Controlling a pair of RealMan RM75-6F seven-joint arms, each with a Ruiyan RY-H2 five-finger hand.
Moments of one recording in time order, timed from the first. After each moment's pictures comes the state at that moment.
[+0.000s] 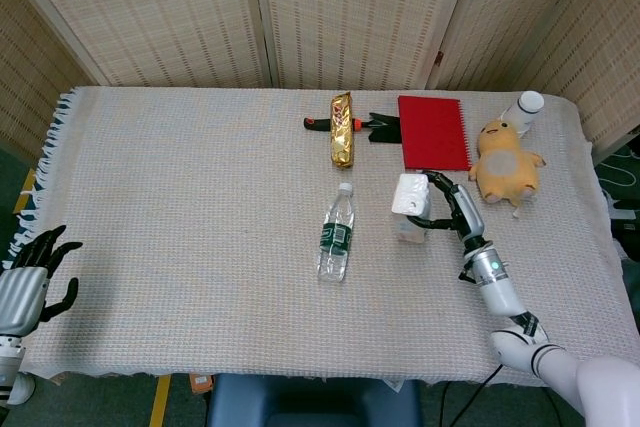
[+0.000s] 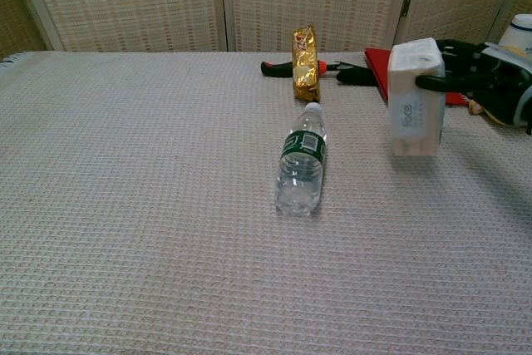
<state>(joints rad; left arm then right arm) -0.18 -1.12 -0.06 -1.52 1.44 1.37 -0.11 0.62 -1.76 0.17 -0.72 -1.47 1.09 1.47</state>
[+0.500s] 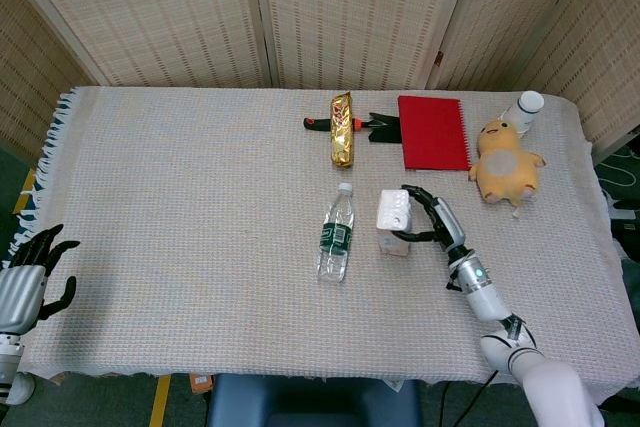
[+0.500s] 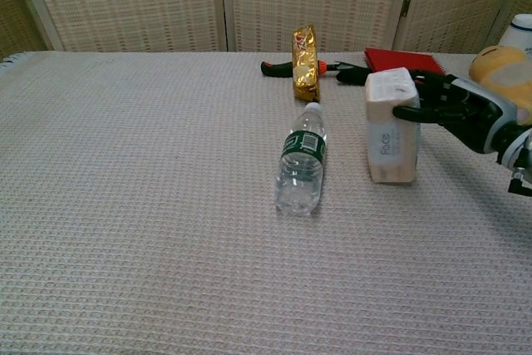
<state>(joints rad) -0.19 -1.12 -0.07 -1.51 1.42 1.35 -0.12 0.64 -1.96 0.08 -0.36 -1.57 1.13 1.74</state>
